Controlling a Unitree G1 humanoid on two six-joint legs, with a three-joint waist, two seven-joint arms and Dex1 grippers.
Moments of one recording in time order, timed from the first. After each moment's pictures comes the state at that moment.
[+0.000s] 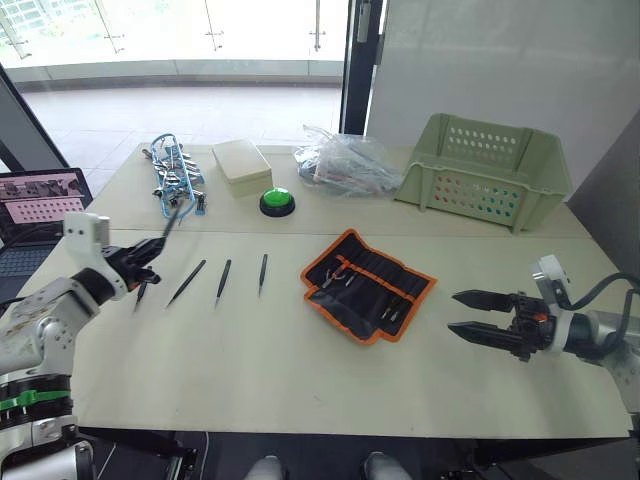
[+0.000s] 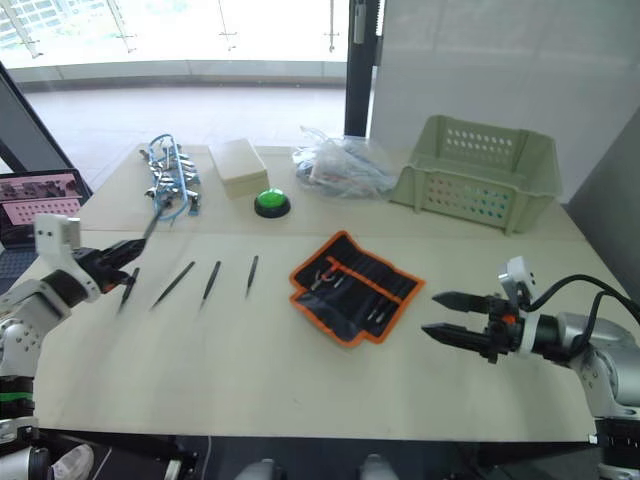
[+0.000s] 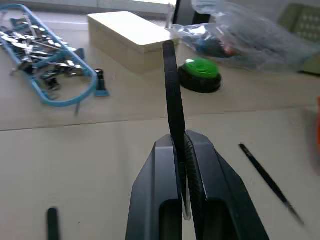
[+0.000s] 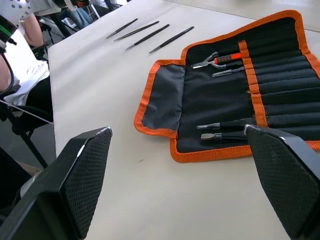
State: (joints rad) left arm -0.44 0.73 0.36 0.17 -0.60 0.62 -0.68; right arm -0.21 -0.83 -0.28 -0.02 0.64 0.60 1.30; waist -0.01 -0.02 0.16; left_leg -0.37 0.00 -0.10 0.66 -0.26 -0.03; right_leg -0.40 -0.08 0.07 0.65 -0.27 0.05
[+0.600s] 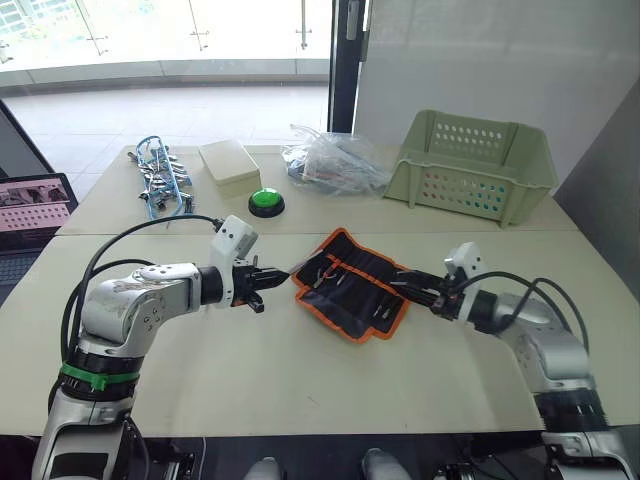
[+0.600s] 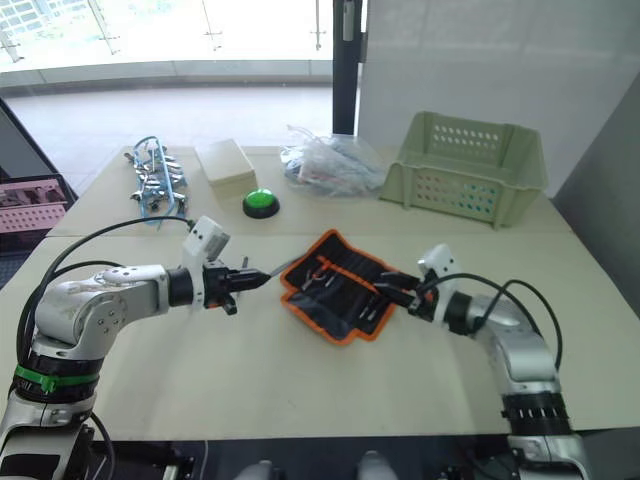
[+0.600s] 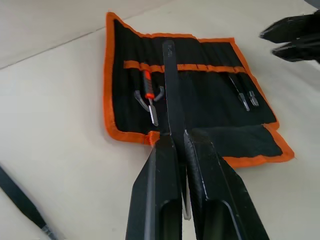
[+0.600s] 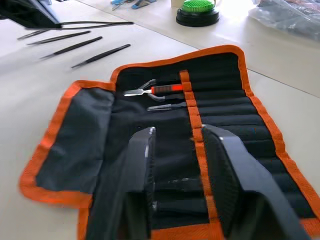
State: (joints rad) left arm -0.58 0.63 0.01 -0.23 -0.66 1.11 -0.64; right arm -0.43 -0.53 -0.04 0.10 0.36 0.35 0.92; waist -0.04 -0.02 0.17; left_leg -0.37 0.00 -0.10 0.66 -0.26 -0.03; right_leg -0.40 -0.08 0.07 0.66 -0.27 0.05
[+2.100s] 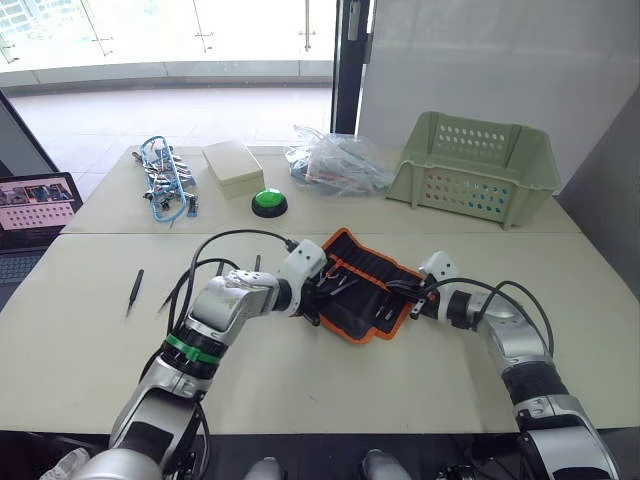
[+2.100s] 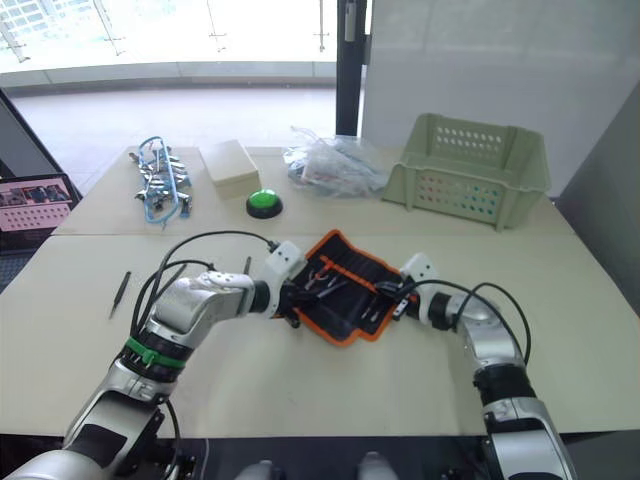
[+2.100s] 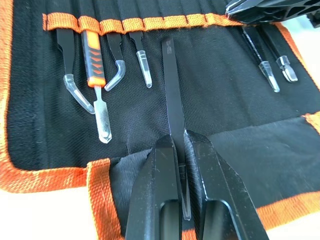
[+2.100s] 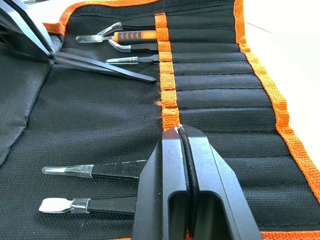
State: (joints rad) left arm -0.74 0.36 -0.30 0.08 -0.35 1.01 -0.58; right arm -0.56 -0.49 0.03 0.52 0.18 0.08 0.94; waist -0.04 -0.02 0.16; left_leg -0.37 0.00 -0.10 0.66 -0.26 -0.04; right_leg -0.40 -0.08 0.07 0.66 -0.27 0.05
